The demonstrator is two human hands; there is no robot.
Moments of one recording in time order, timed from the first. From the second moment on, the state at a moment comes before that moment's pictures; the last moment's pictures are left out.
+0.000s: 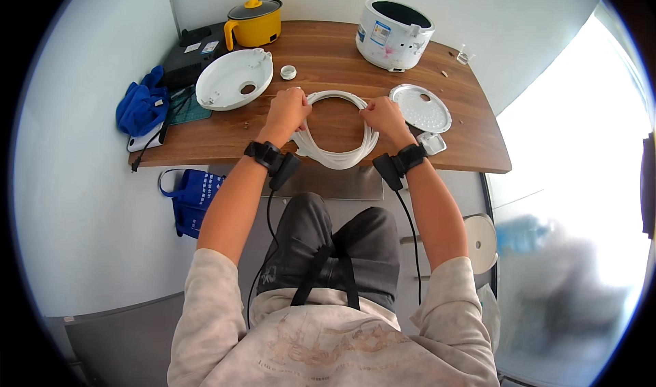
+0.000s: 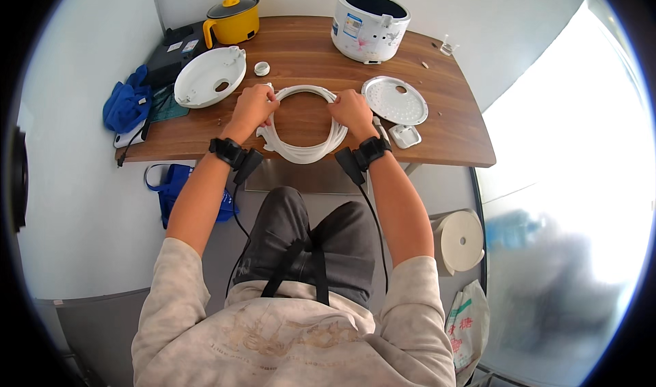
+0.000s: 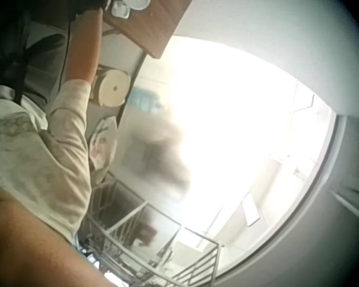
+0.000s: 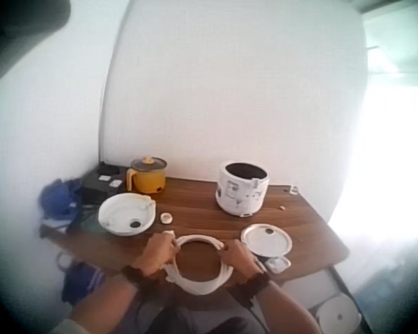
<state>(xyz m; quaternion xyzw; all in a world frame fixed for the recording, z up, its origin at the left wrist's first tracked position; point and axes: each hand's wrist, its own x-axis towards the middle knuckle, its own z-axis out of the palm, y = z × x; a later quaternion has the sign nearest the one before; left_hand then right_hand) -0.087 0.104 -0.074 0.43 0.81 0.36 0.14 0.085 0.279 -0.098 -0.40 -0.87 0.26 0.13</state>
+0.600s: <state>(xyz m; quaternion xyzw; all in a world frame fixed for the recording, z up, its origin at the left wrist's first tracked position) -0.101 0.124 -0.095 0.48 0.86 0.20 -0.04 0.082 0.274 -0.099 -0.38 -0.85 0.32 0.19</state>
